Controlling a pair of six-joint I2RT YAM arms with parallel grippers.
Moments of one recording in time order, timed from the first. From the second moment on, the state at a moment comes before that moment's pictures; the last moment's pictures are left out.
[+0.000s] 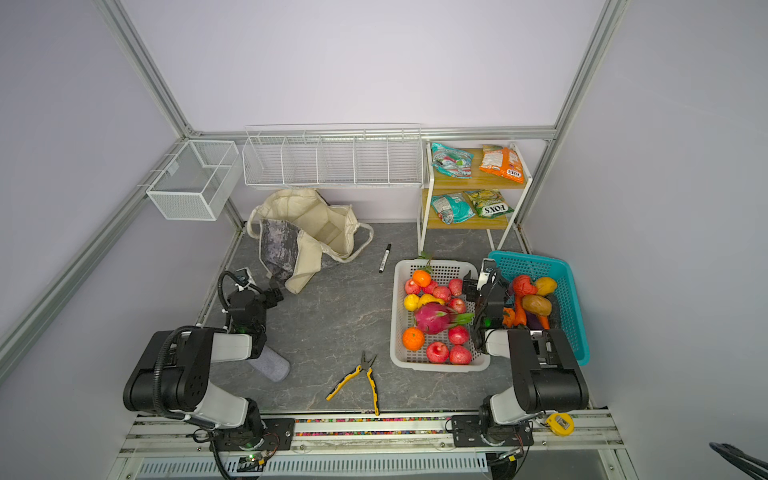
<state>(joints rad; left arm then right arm) -0.02 1.51 0.36 0.89 -0.26 -0.11 0.04 1.49 0.40 0.86 0.23 -0.02</state>
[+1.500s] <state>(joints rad) -0.11 0.82 1.07 -0.80 -0.07 -0.71 0.74 1.85 1.69 -0.47 0.03 1.44</state>
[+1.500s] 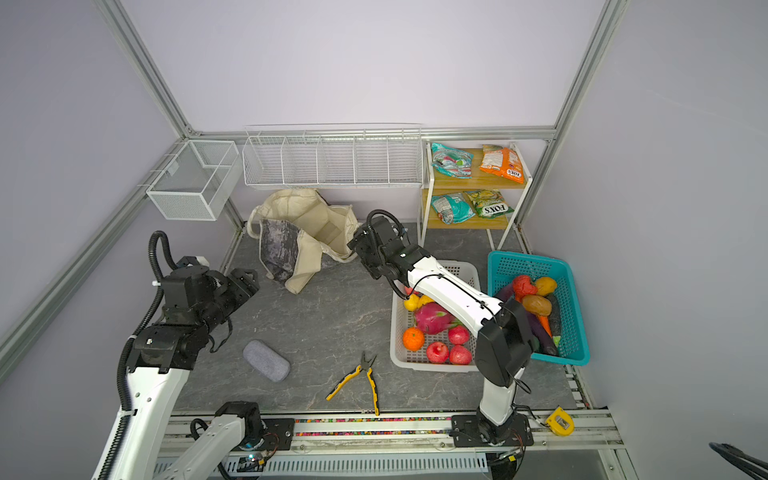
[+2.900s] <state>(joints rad) -0.11 0.70 1.14 -0.85 -0.18 -0.50 0.79 2.43 2.24 -0.56 0.00 1.70</state>
